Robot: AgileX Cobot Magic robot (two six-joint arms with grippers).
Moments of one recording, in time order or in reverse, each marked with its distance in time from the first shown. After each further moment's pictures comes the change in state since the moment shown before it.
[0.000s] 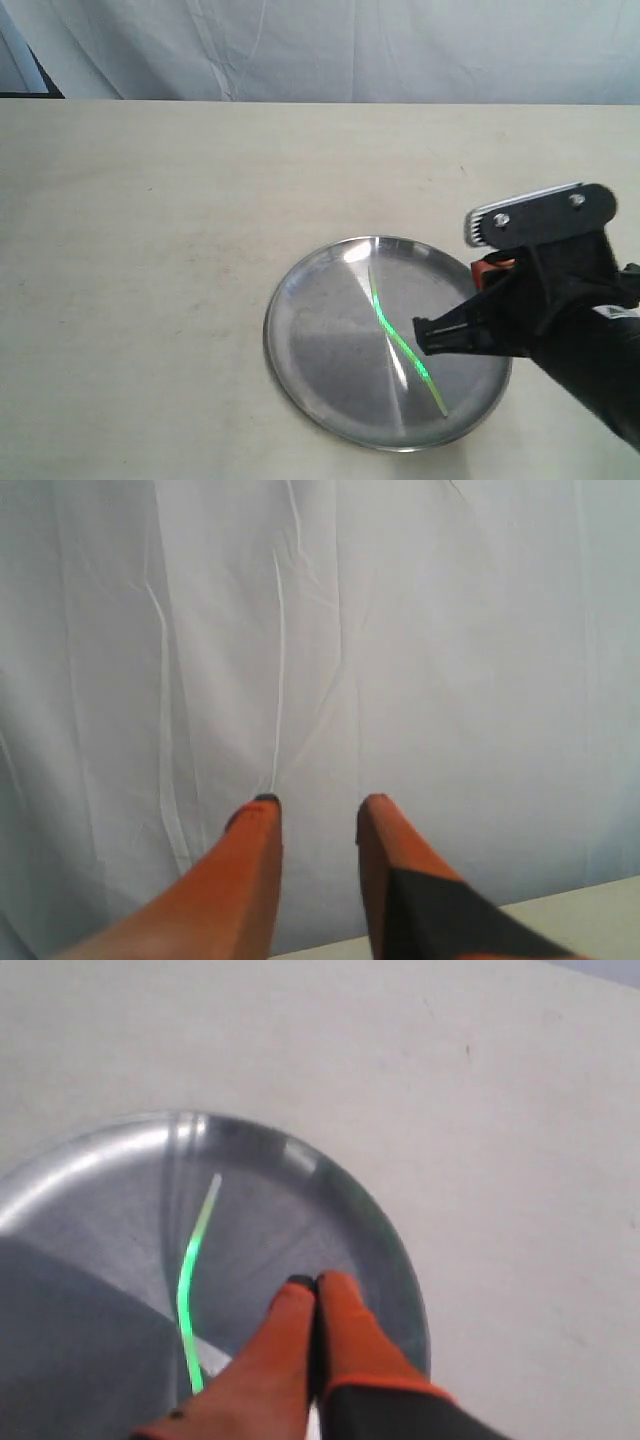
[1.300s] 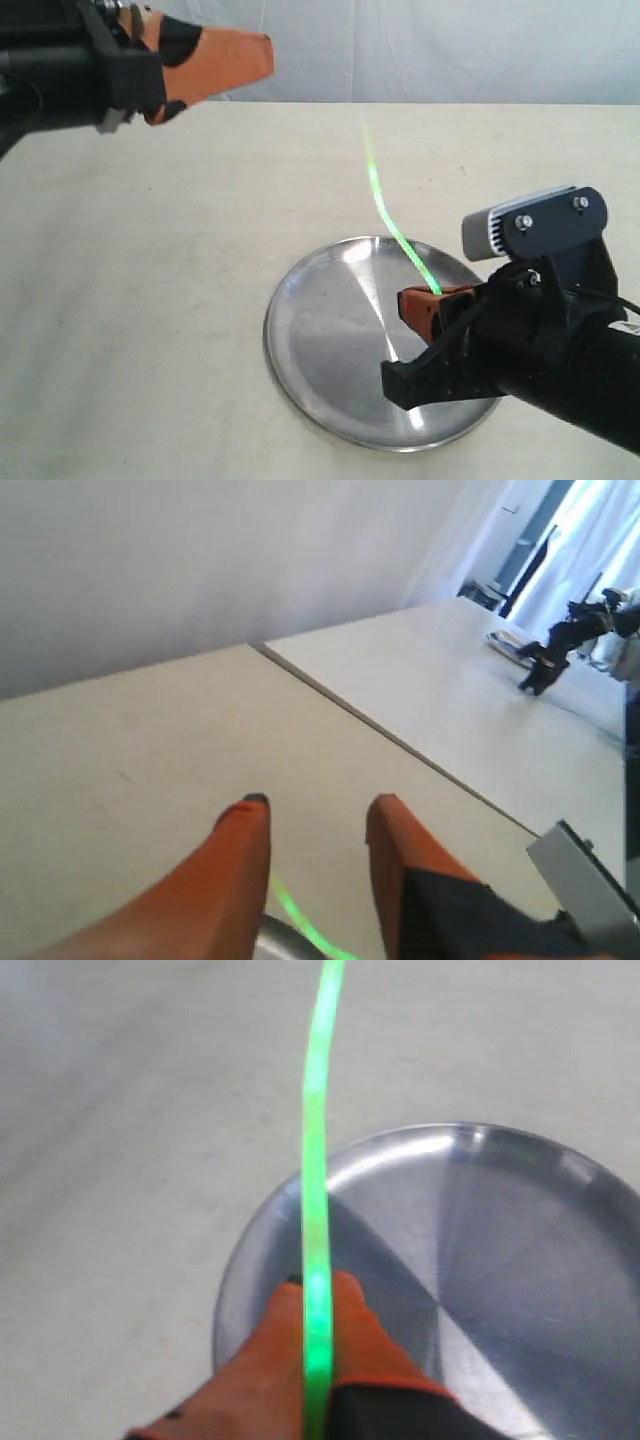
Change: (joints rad) left arm 0.000 0.392 -0.063 -0.260 -0.752 -0.004; right arm 0.002 -0.161 0.006 -0.031 0.384 0.031
